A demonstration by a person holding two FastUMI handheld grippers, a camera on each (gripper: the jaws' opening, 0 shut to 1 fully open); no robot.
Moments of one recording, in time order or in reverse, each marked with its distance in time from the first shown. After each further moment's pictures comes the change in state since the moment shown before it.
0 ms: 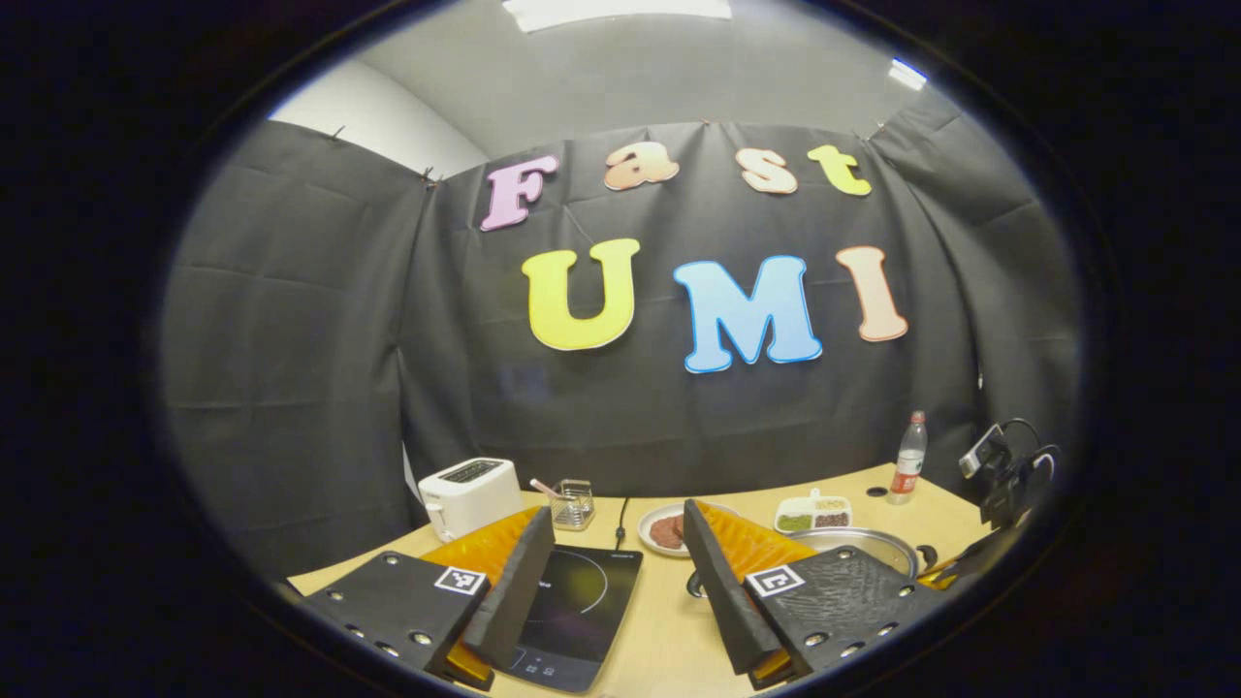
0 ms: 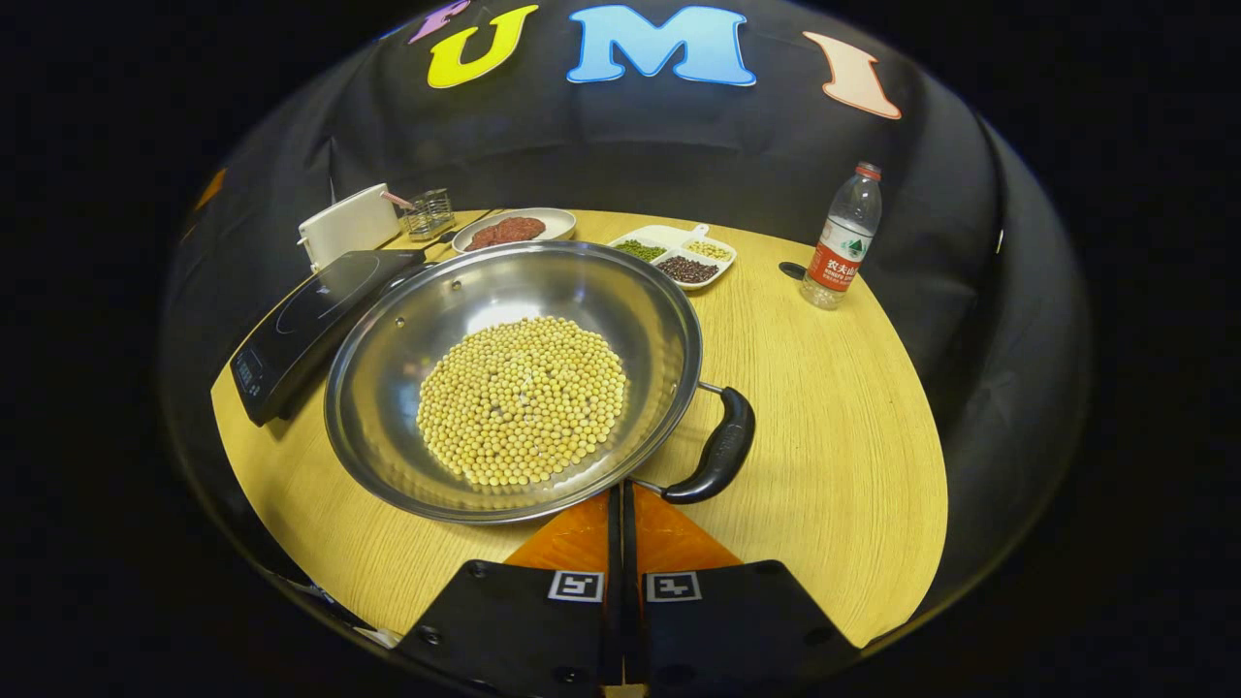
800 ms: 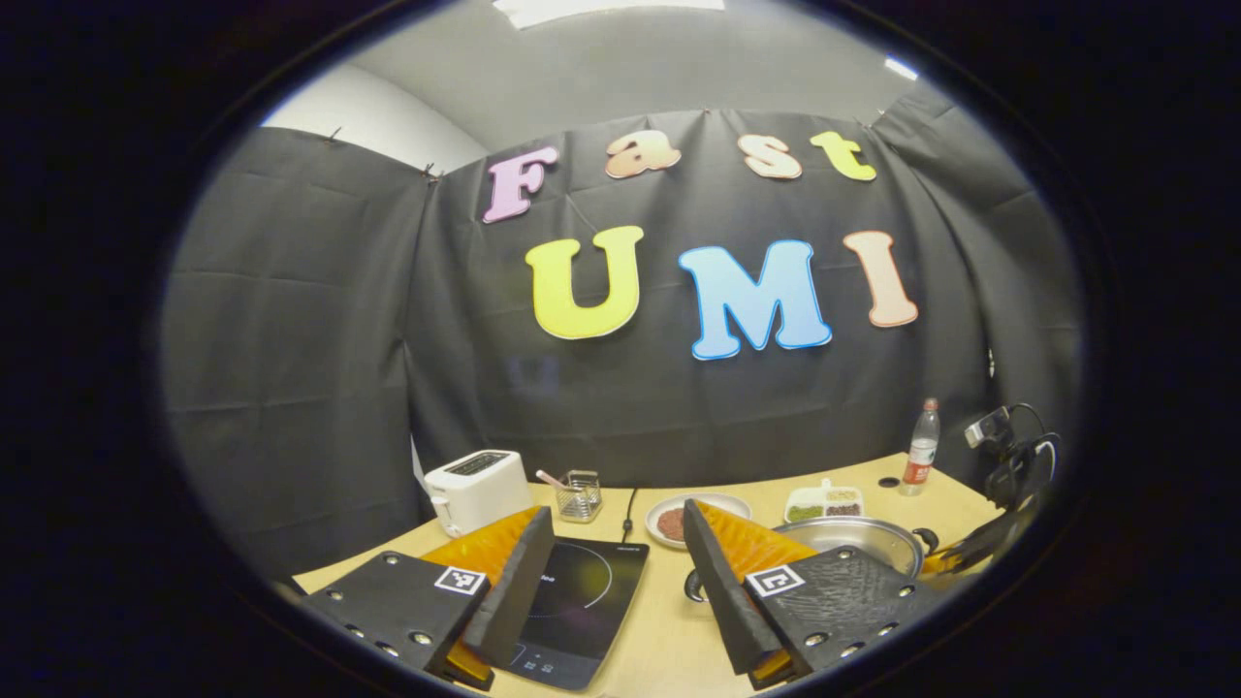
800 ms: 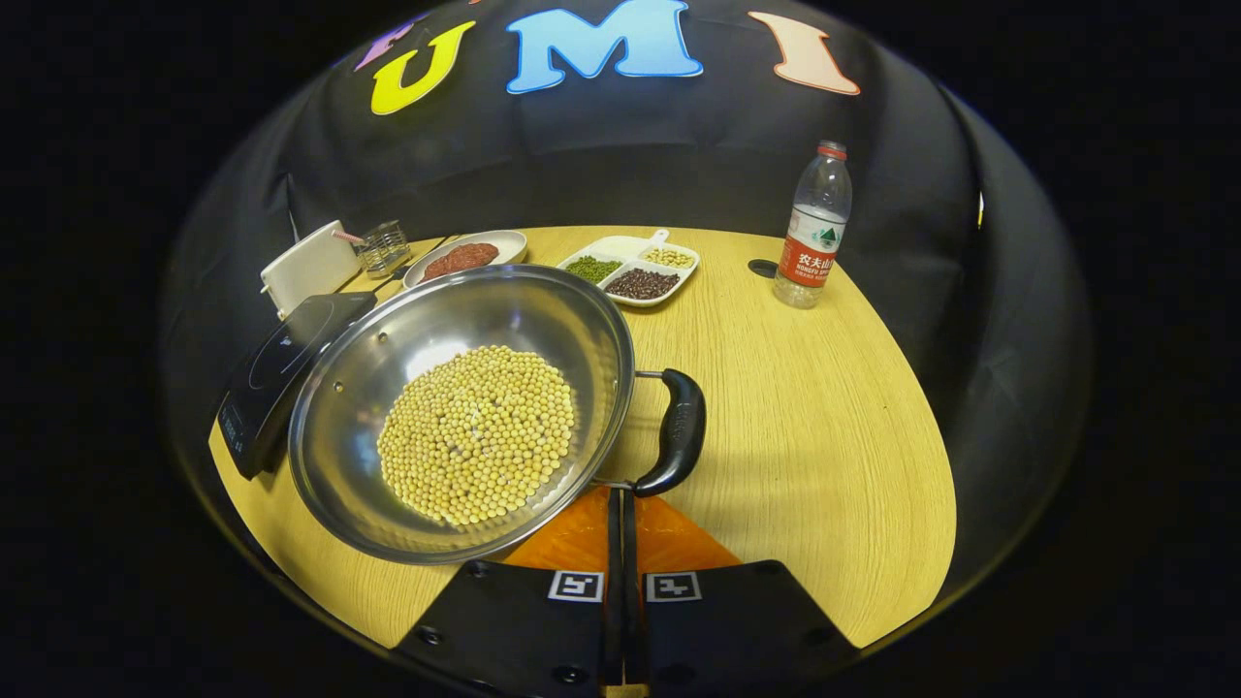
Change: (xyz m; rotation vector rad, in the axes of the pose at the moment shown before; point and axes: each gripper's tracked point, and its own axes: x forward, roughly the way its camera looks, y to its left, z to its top) left arm 0.012 -0.008 -0.013 0.016 0.036 0.035; right arm 0.029 -0.028 0.026 0.113 -0.036 -0.024
